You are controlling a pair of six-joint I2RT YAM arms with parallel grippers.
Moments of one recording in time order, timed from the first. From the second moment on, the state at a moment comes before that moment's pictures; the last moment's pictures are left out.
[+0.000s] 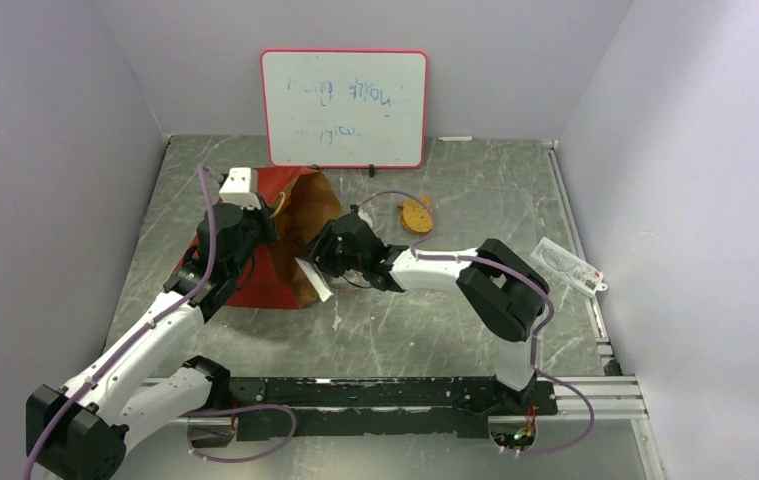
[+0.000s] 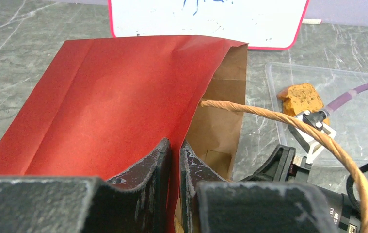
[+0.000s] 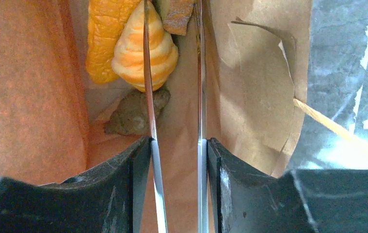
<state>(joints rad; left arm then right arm) -0.46 0.93 0.70 -0.01 -0.29 -0.26 0.92 1.88 1.08 0.28 0.01 1.26</state>
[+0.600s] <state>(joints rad) -0.46 0.93 0.70 -0.01 -0.25 -0.20 0.88 2.01 1.19 0.29 -0.12 1.26</state>
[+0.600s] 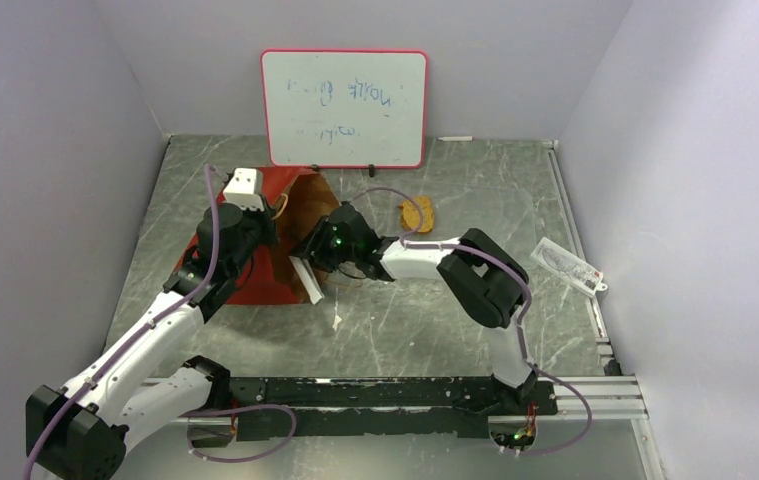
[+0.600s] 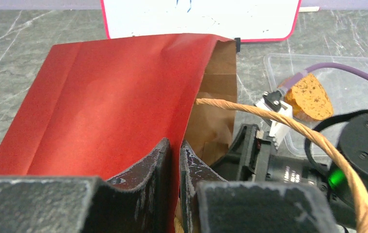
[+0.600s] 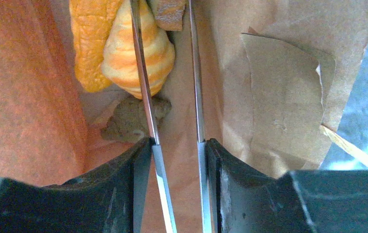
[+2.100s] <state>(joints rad) -0.52 1.05 0.76 0.05 -0.42 -0.24 0.84 1.52 0.79 0.30 -0.12 1.25</state>
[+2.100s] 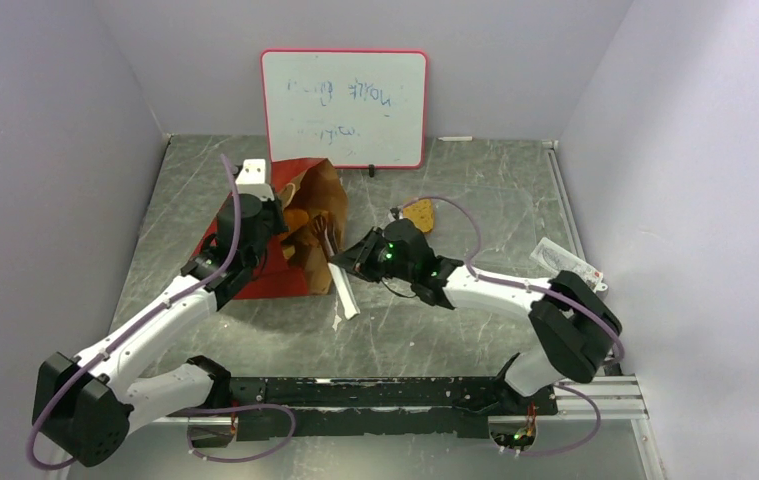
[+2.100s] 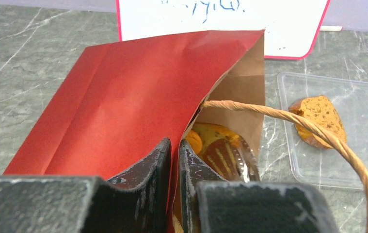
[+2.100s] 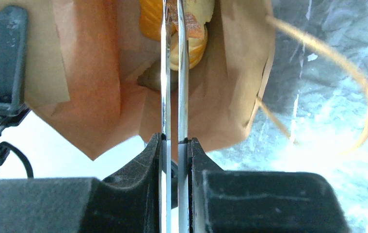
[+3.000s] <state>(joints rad) -0.55 1.06 0.76 0.06 -0.51 -0.23 0.79 1.07 0.73 0.01 0.12 1.16</state>
